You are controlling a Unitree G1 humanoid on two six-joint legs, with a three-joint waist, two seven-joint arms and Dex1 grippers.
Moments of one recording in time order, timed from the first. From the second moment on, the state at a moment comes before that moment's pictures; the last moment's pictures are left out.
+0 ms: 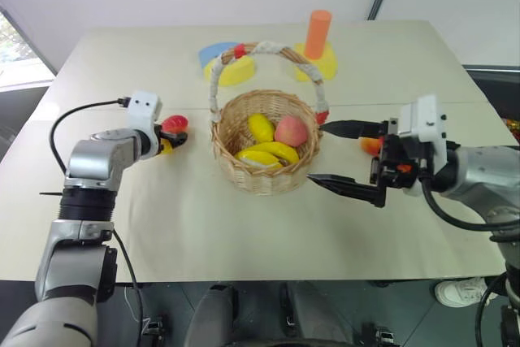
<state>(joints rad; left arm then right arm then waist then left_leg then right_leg) -0.71 0.58 0.02 0.28 -0.27 0.93 -0.36 -0.32 -0.87 -0.19 -0.61 0.84 0.68 0.86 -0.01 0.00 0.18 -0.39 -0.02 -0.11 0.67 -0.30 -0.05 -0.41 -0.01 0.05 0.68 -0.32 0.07</state>
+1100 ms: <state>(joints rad) -0.62 0.43 -0.13 -0.28 -0.49 0.84 -0.49 -0.24 -0.76 -0.19 -0.37 0.64 0.59 0.72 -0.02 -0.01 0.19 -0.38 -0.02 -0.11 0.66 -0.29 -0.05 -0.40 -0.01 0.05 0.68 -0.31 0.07</state>
